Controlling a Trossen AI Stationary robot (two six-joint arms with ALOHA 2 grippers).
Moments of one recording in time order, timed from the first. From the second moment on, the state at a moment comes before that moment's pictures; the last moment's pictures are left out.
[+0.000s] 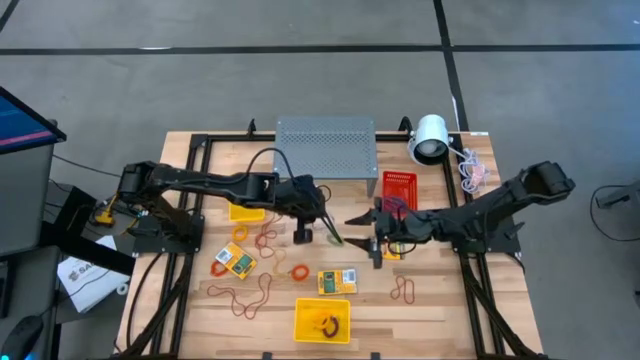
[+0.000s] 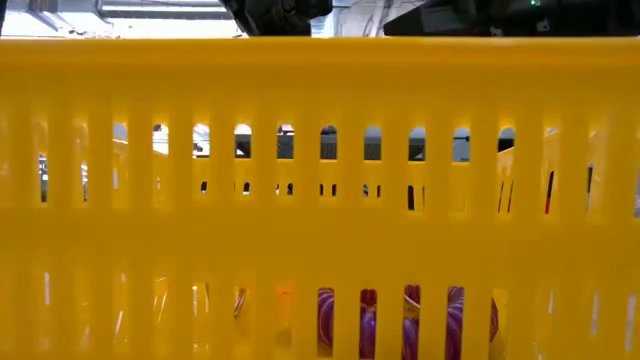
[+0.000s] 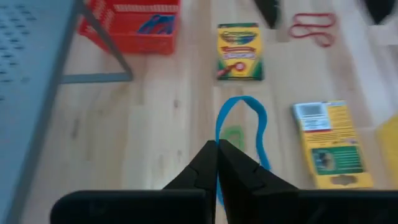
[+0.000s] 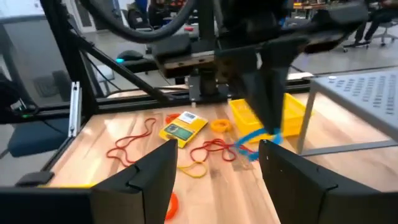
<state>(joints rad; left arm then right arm) -0.01 1.61 1.27 -0.47 -0.10 0.06 0.27 1.35 0.52 0.70 0.34 0.15</state>
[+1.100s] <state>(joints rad) -0.06 1.61 1.27 -0.30 -0.26 0.16 0.17 1.44 0.52 0.81 0.37 0.28</state>
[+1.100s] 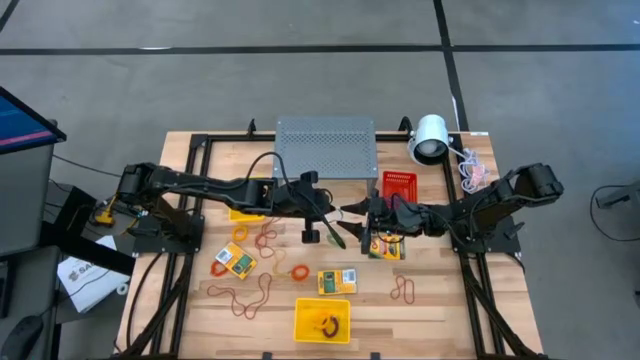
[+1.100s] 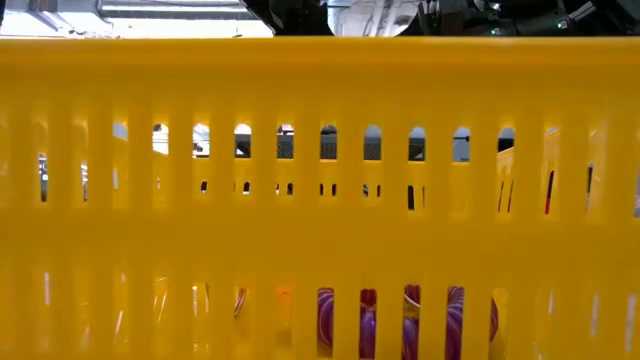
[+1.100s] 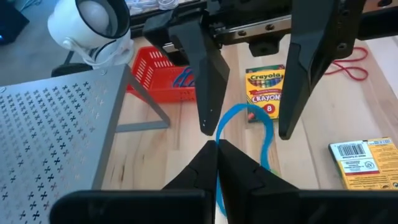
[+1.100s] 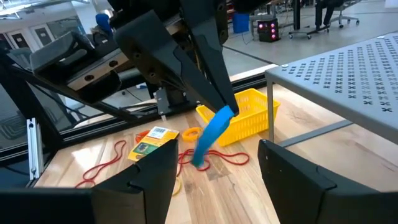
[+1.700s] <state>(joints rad) -0.07 1.61 1.27 -0.29 -0.23 0.16 0.16 1.44 0.52 0.83 0.34 0.27</state>
